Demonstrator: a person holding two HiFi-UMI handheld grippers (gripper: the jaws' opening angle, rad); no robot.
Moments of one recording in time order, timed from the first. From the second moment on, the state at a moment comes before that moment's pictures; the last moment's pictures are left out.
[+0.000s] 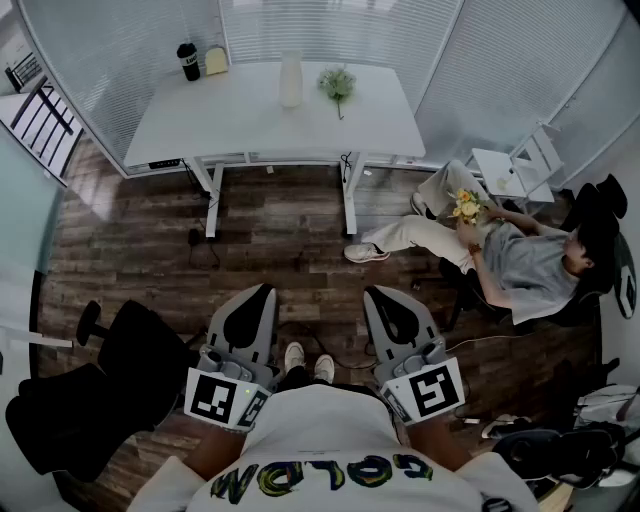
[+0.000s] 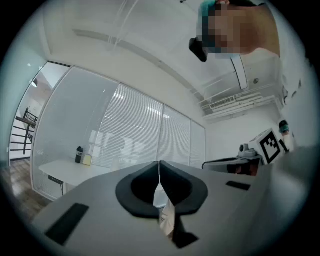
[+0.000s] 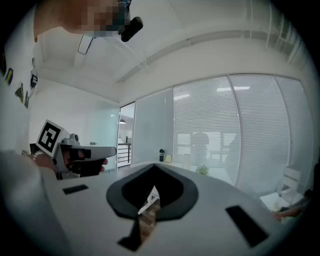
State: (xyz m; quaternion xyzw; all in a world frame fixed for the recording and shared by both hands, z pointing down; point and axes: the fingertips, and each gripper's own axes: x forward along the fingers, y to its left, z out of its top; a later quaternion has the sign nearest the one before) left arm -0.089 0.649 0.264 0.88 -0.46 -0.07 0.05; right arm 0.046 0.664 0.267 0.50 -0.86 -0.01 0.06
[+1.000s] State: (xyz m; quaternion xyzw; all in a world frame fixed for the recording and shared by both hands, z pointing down) left arm -0.131 0.560 0.272 0.90 -0.44 -0.07 0.05; right arm -0.004 0.573 0.270 0.51 -0.86 -0.01 0.05
